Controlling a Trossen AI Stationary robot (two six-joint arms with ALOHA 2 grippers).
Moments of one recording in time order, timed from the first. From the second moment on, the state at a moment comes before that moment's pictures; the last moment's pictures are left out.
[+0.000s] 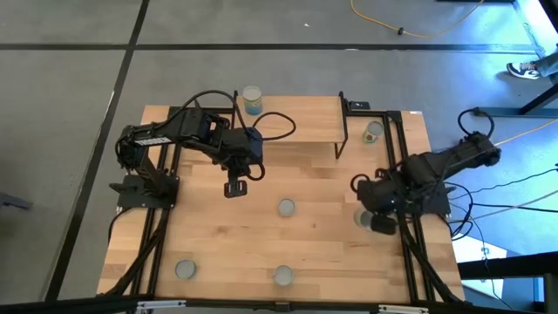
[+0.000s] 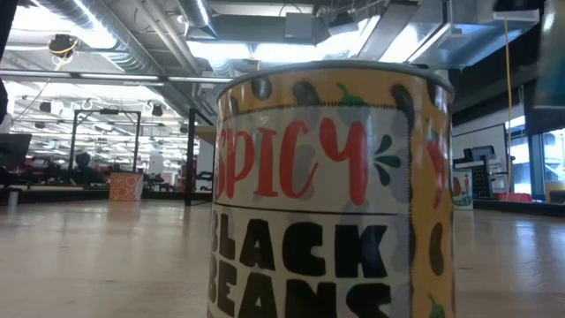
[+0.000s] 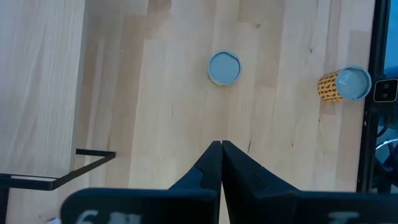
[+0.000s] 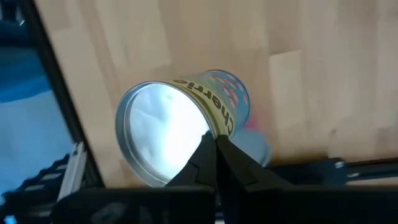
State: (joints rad) left arm -0.07 1.71 2.16 -1.57 -0.04 -0.20; right arm 0.42 1.29 1.38 -1.50 -0.06 0.65
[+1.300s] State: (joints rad) left arm -0.07 1.71 2.16 -1.55 -0.10 -0.37; right arm -0.23 1.57 2.02 -1.42 0.22 -0.19
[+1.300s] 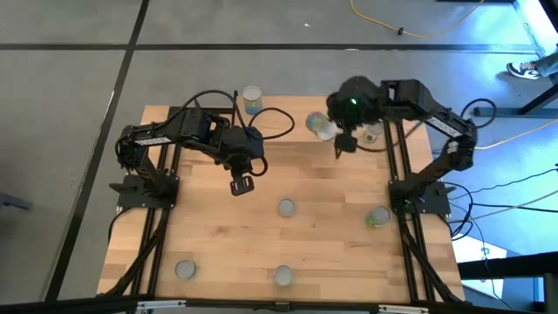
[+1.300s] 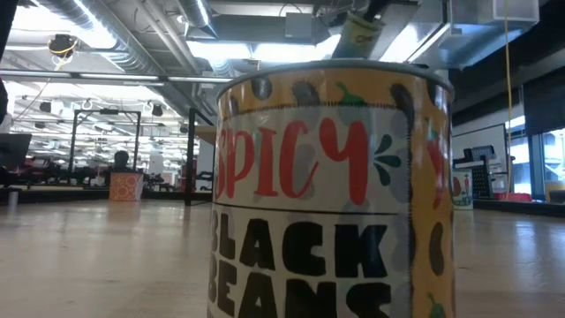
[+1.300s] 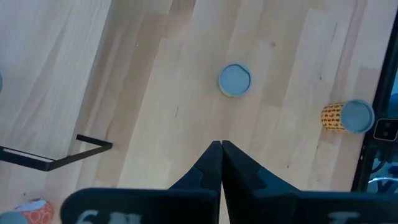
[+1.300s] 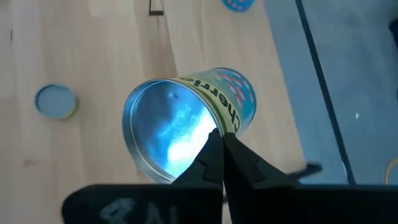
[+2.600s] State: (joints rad) left arm -0.07 1.71 2.16 -1.56 -0.10 -0.39; right arm -0.56 1.94 2.28 -1.57 -0.13 -0.28
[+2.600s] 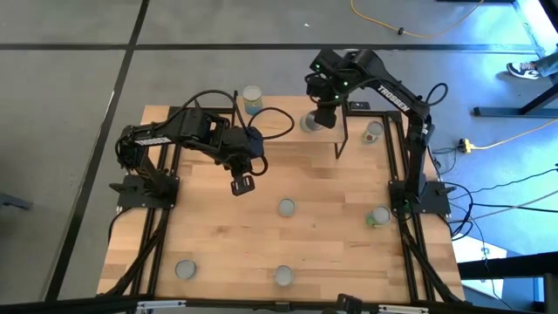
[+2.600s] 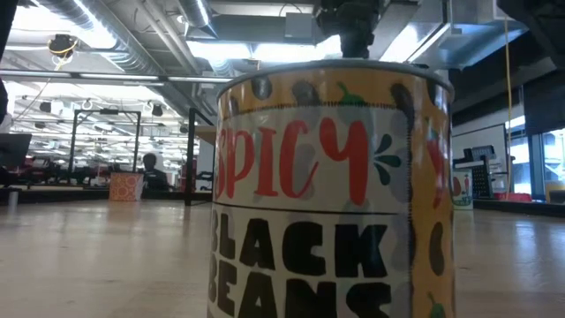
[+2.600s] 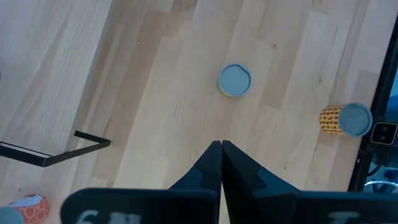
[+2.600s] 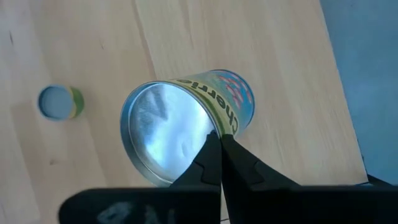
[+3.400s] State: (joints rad) left arm -0.07 1.71 2.16 -1.56 -0.10 -0.39; right arm -0.57 1.94 2.28 -1.57 -0.19 -0.26
